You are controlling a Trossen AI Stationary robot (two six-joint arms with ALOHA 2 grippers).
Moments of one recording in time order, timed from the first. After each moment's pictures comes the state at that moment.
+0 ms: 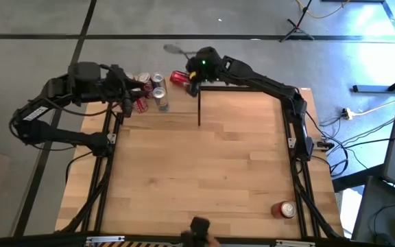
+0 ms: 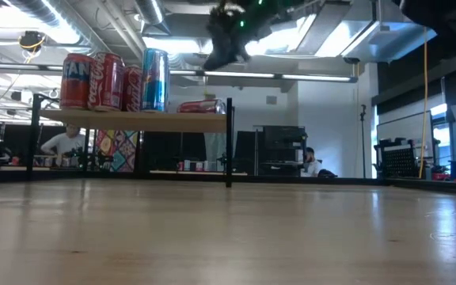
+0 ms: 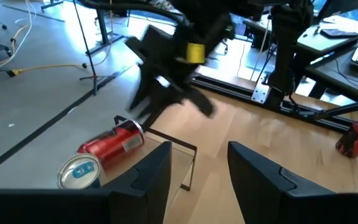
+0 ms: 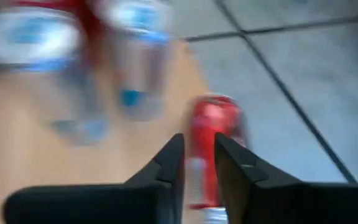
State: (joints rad) left arm 0.30 0.96 1.48 -0.89 -0.14 -0.12; right arm -0.41 2.06 2.17 -0.70 0.04 -0.17
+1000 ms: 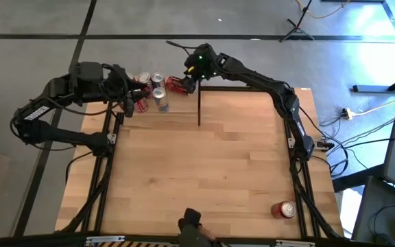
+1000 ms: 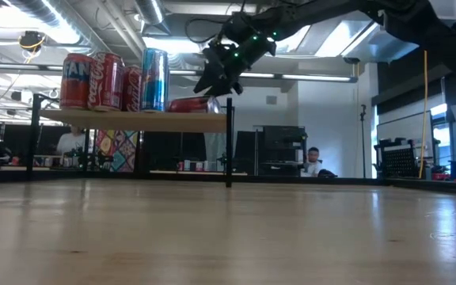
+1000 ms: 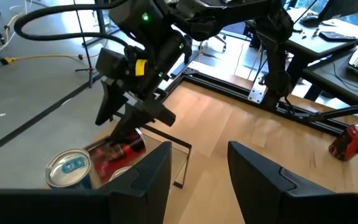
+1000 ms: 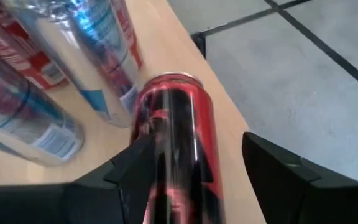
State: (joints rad) left arm 0.30 0.97 1.48 -0.89 -0.14 -0.17; right arm -0.51 2.20 2.17 -0.59 -0.23 -0.03
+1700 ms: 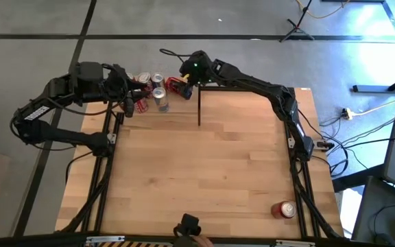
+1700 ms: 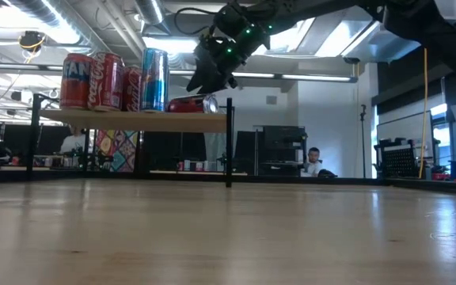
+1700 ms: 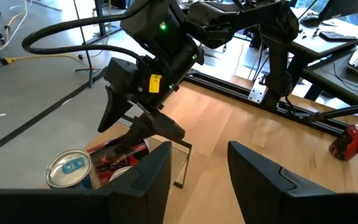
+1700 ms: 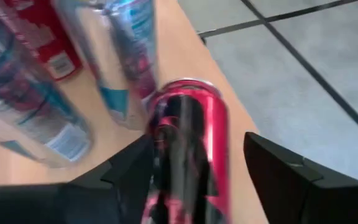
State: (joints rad) left arm 0.30 0.97 1.48 -0.89 -0.14 -0.17; right arm -0.45 2.20 2.17 -0.58 -0.10 -0.09
